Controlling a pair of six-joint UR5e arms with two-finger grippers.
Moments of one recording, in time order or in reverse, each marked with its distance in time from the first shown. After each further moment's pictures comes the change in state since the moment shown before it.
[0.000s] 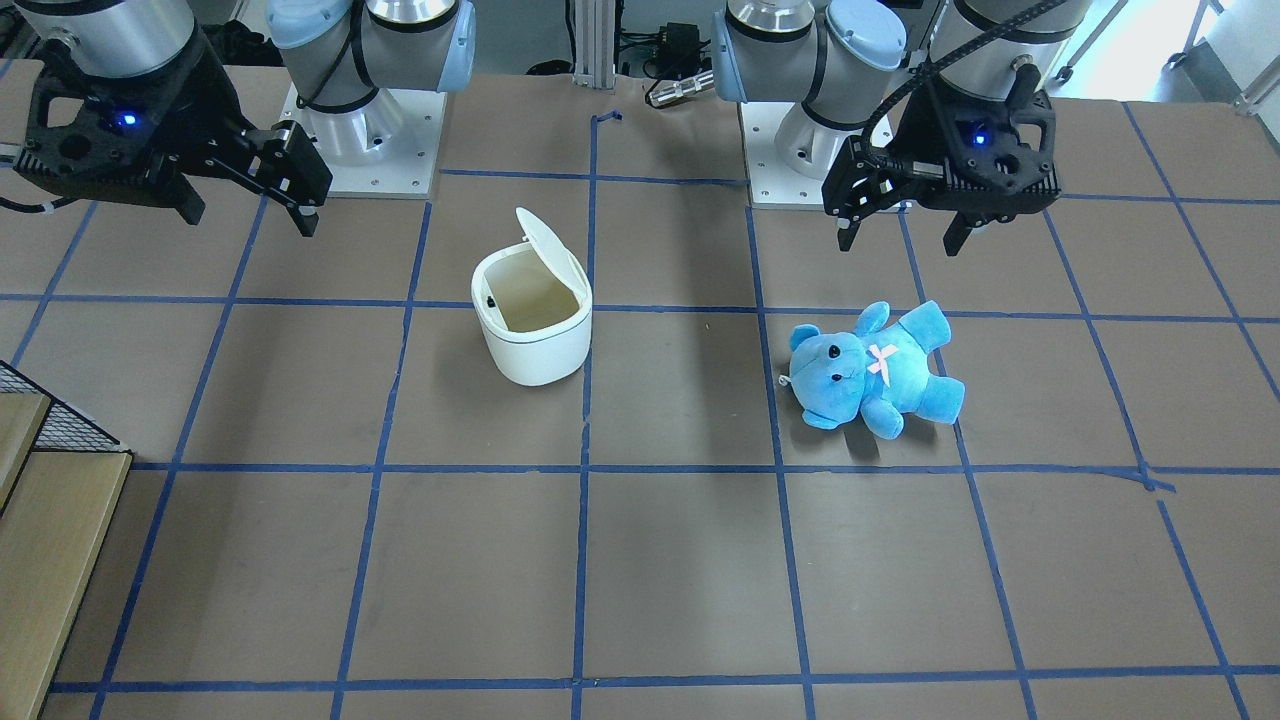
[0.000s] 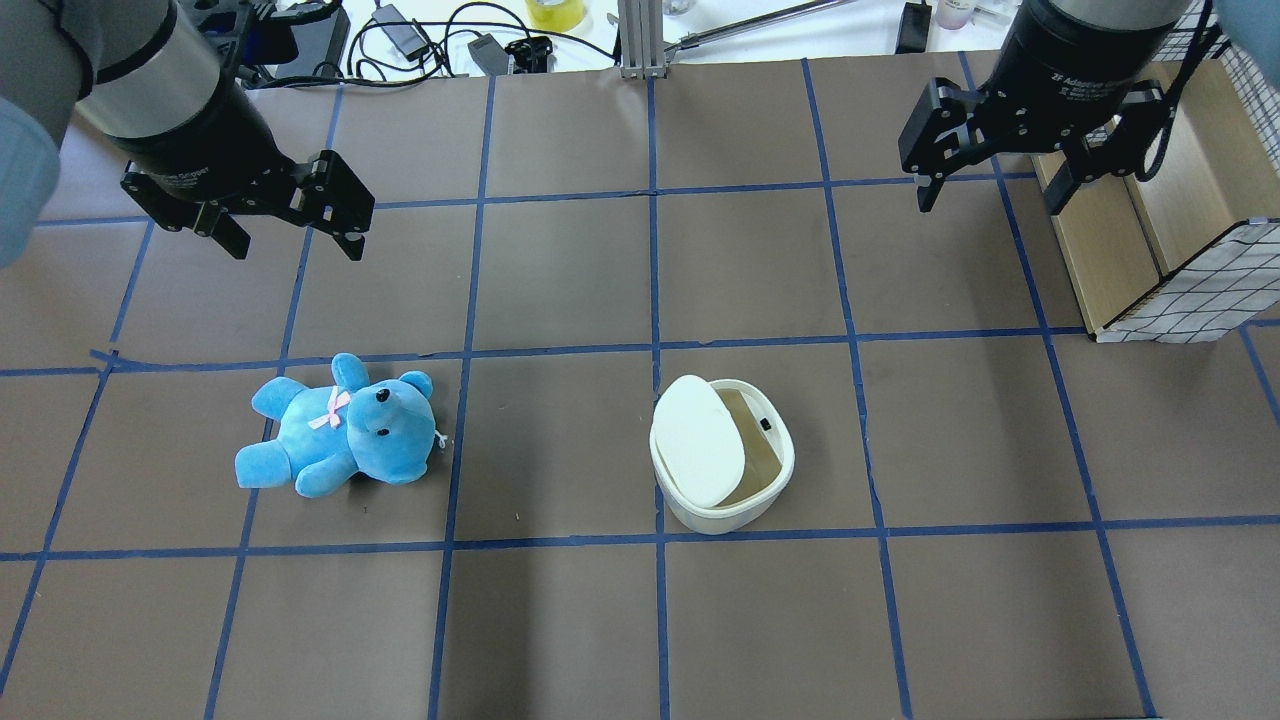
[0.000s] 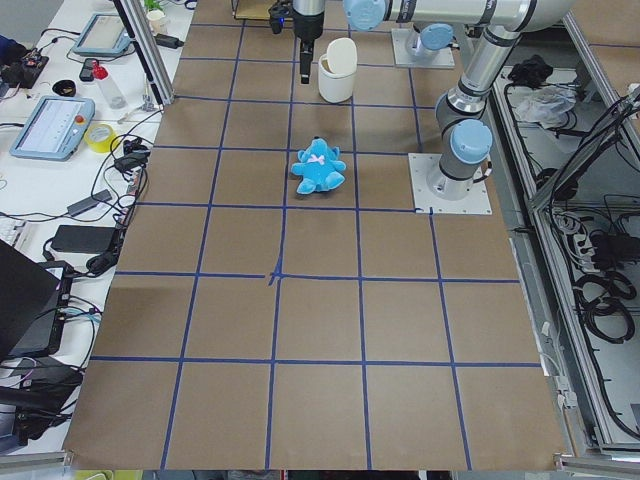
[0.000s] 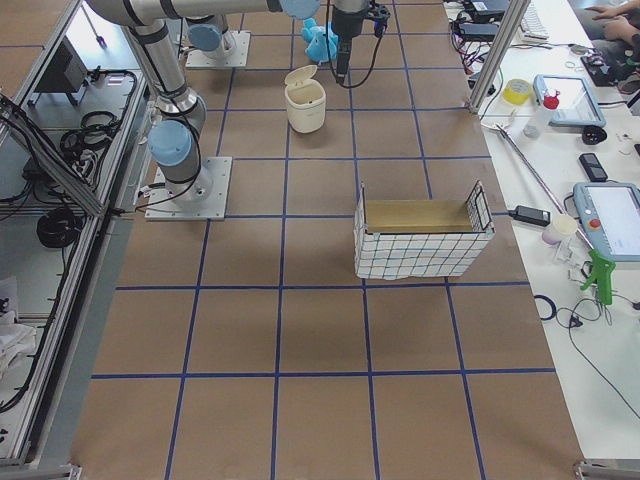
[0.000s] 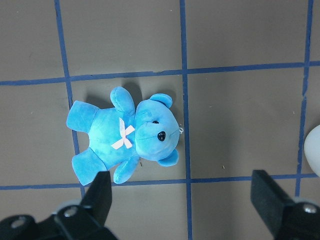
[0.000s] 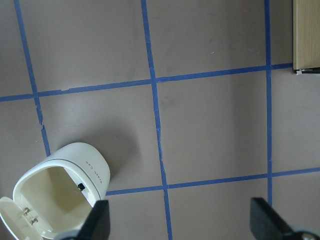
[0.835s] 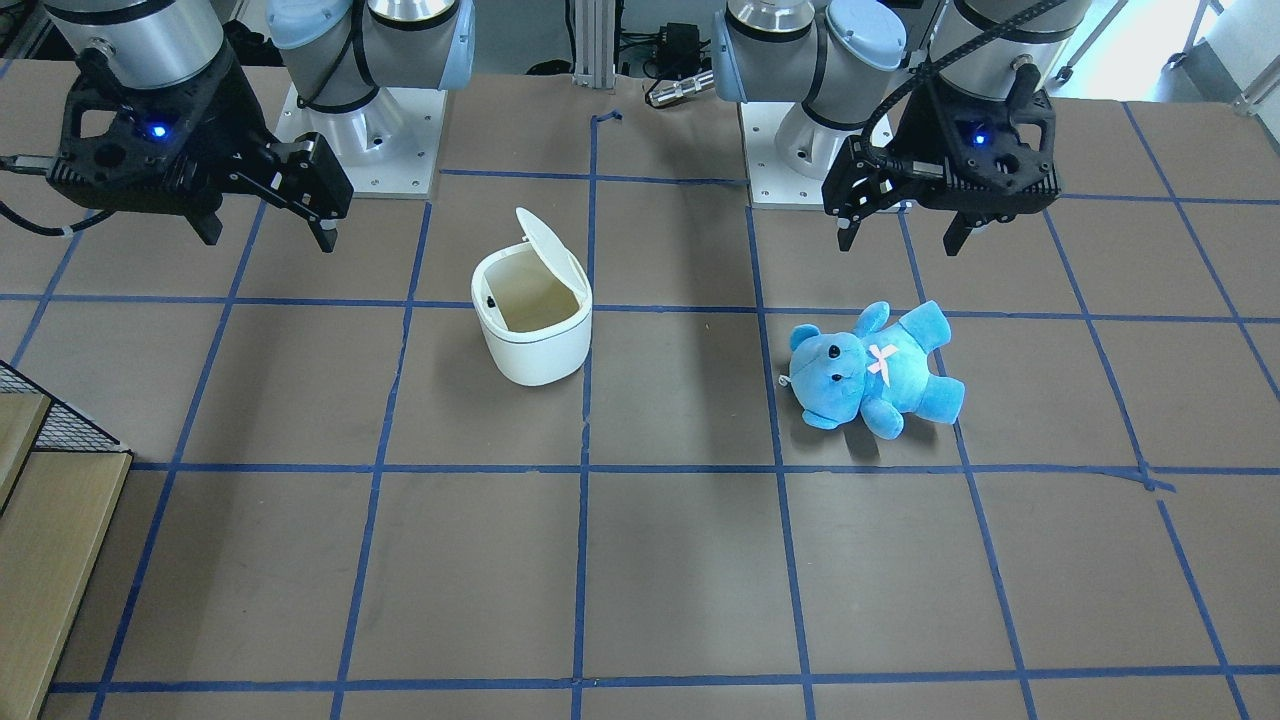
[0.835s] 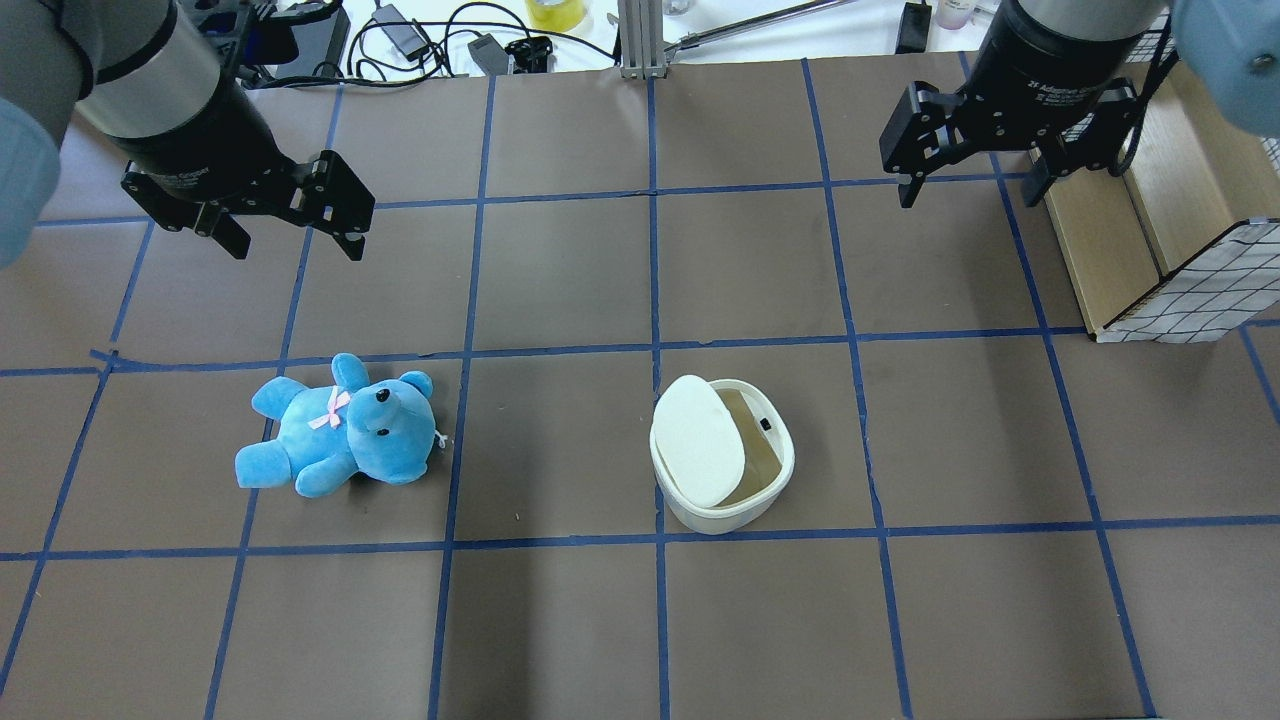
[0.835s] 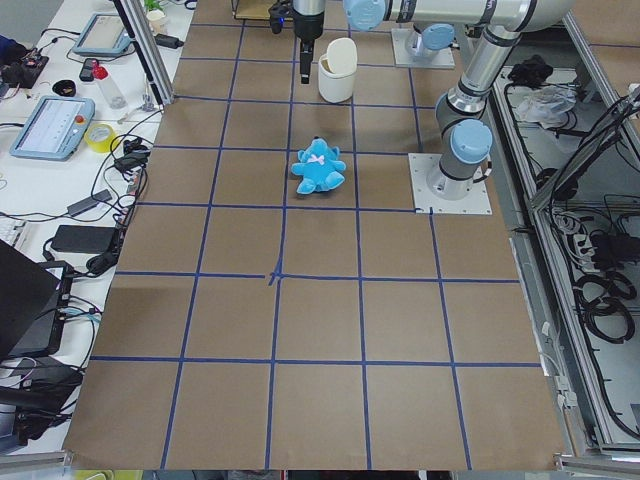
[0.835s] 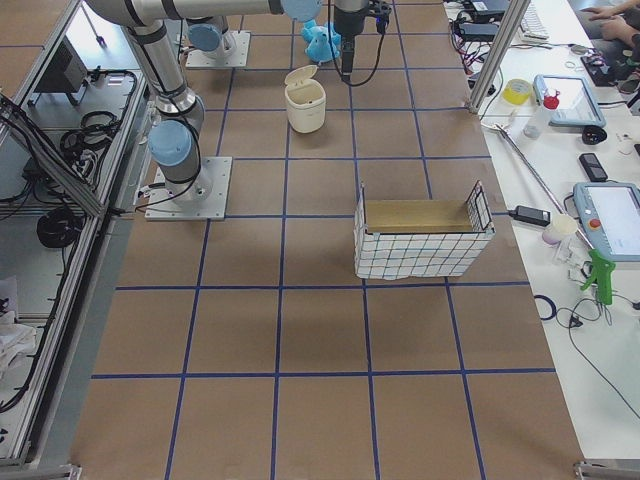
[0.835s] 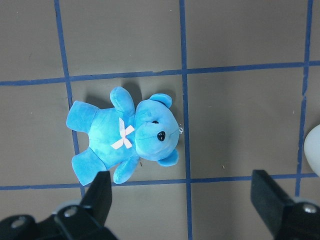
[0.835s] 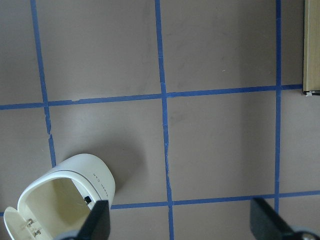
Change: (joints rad) left arm 0.000 0.000 0.000 0.000 0.000 0.000; right arm 0.030 0.000 0.026 -0.079 0.003 -0.011
